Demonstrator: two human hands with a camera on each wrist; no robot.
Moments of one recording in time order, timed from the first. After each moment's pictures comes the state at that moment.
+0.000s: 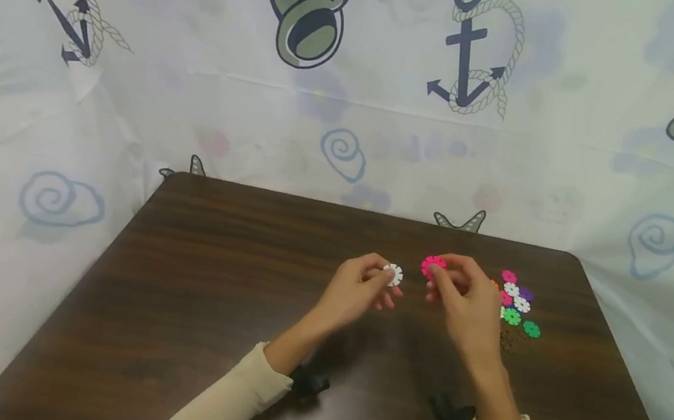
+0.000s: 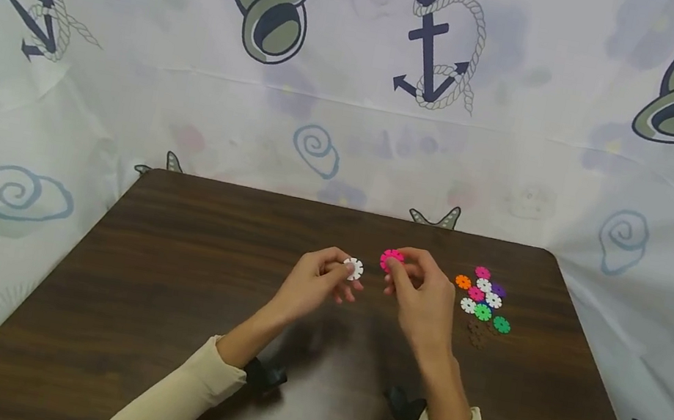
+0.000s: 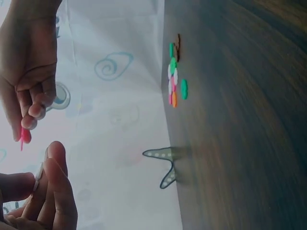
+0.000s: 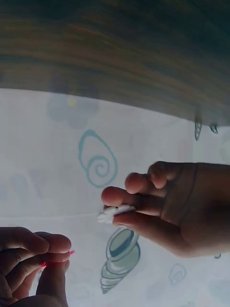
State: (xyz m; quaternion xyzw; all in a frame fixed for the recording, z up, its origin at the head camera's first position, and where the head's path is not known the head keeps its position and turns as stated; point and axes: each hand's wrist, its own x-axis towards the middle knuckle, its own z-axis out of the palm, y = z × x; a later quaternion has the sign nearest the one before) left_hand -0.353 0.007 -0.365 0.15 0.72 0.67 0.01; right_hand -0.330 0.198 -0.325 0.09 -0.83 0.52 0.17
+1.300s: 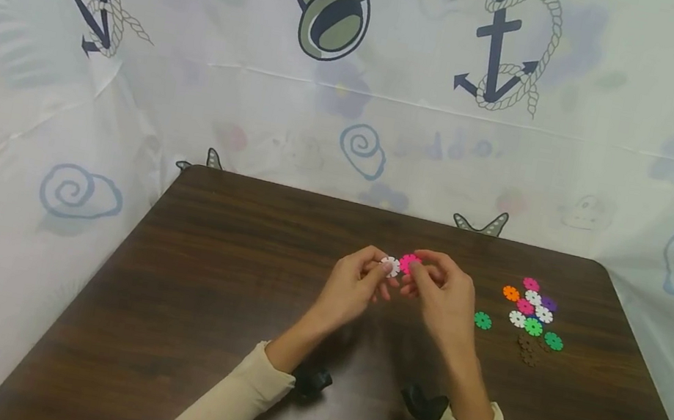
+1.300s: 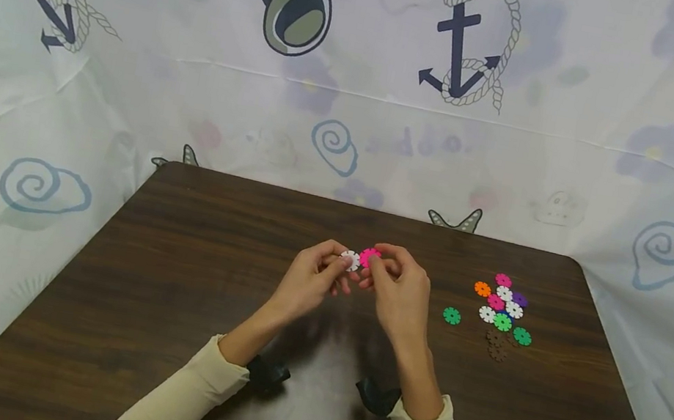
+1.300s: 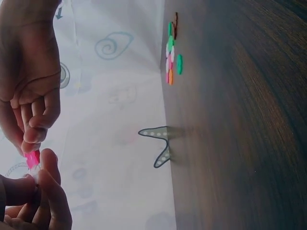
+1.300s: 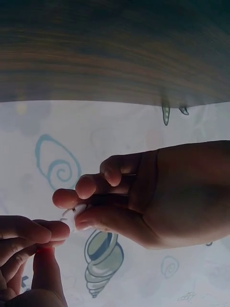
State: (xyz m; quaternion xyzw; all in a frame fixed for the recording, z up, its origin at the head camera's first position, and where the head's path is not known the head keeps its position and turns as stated) left_hand -0.359 -0.014 -0.380 0.13 0.75 0.65 -0.07; right_hand -0.347 0.146 -0.340 0.06 -0.81 0.58 0.08
